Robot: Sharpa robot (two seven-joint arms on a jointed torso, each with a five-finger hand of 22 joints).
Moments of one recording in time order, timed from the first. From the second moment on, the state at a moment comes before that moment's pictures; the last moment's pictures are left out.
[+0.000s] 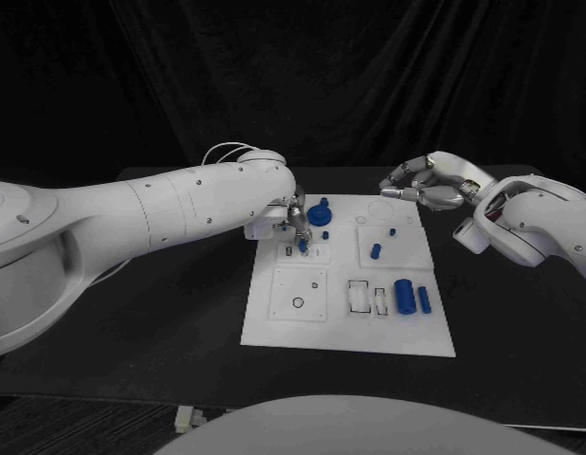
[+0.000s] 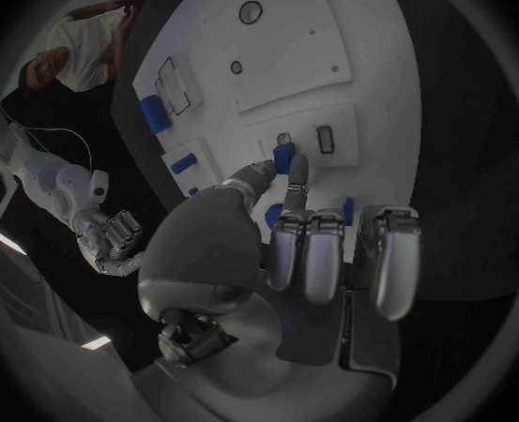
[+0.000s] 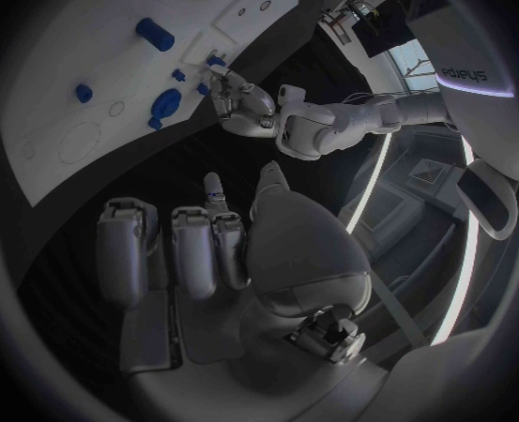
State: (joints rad) left arm 1.33 -0.34 -0.21 1.05 -0.98 0.26 -0.58; left_hand 1.22 -0.03 0.28 0.03 0.43 1.10 0.05 0.22 0.54 1.47 -0.03 1.57 1.31 1.47 -0.08 1.57 1.31 0.02 1.47 0.04 1.52 1.31; right arm 1.29 -0.85 -0.21 1.35 -0.86 -0.23 0.34; right_hand 1.24 0.11 -0.24 0.28 0.19 0.71 0.12 0.45 0.08 1.47 0.03 1.56 1.31 1.47 -0.04 1.51 1.31 0.02 1.47 0.07 1.46 1.31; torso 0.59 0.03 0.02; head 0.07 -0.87
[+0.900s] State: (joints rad) left arm 1.33 -0.35 -0.21 1.06 -0.95 0.24 -0.61; left_hand 1.20 -0.02 0.31 0.02 0.42 1.10 0.05 0.22 0.55 1.47 -0.03 1.57 1.31 1.47 -0.08 1.57 1.31 0.02 1.47 0.04 1.51 1.31; right arm 1.29 -0.84 -0.21 1.35 -0.86 -0.22 0.33; right_hand 1.24 0.11 -0.24 0.28 0.20 0.71 0.12 0.45 0.08 1.47 0.03 1.56 1.31 1.47 -0.04 1.51 1.31 0.02 1.47 0.07 1.46 1.31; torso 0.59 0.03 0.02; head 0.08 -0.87
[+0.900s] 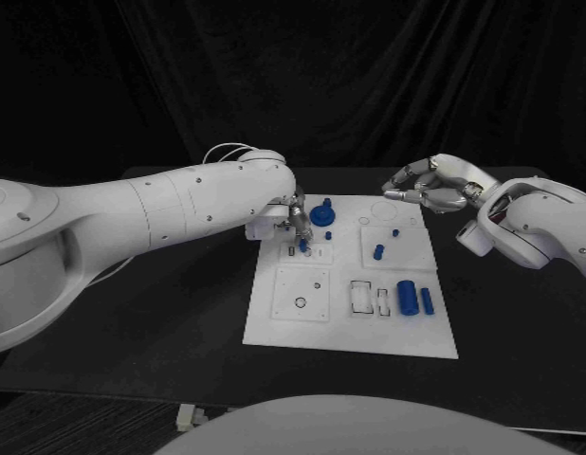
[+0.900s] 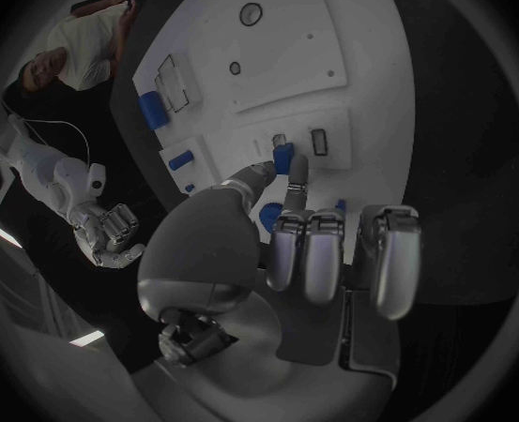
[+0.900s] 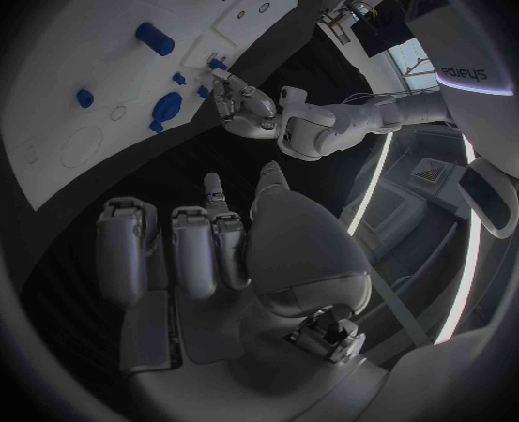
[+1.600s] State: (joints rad) left arm 1.33 -0.35 -0.21 1.06 -0.89 0.22 -0.61; left_hand 1.20 -0.02 0.31 0.02 0.43 1.10 0.05 0.22 0.55 1.47 -0.03 1.57 1.31 1.47 -0.08 1.57 1.31 0.02 1.47 0.04 1.51 1.31; right arm 1.29 -0.84 -0.21 1.34 -0.86 -0.21 0.33; right_hand 1.25 0.11 -0.24 0.28 0.20 0.71 0.12 0.45 0.08 1.47 0.03 1.56 1.31 1.46 -0.03 1.51 1.31 0.02 1.47 0.07 1.45 1.31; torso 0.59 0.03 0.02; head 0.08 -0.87
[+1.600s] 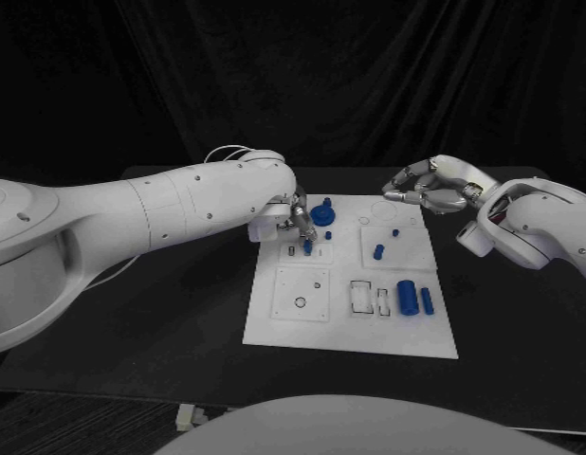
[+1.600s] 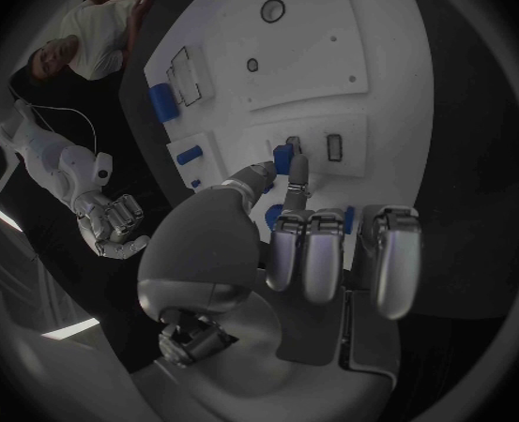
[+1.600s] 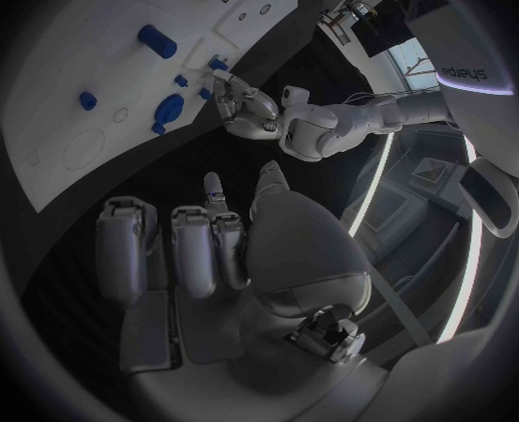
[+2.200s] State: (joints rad) left arm 1.33 -0.35 -0.21 1.05 -0.88 0.23 -0.61; left_hand 1.20 -0.02 0.31 0.02 0.43 1.10 0.05 0.22 0.55 1.47 -0.03 1.57 1.31 1.47 -0.08 1.57 1.31 0.02 1.47 0.04 1.51 1.31; right arm 1.29 -0.84 -0.21 1.34 -0.86 -0.21 0.33; right_hand 1.25 0.11 -0.24 0.28 0.20 0.71 0.12 0.45 0.08 1.46 0.03 1.56 1.31 1.46 -0.03 1.51 1.31 0.02 1.46 0.08 1.45 1.31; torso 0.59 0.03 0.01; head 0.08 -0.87
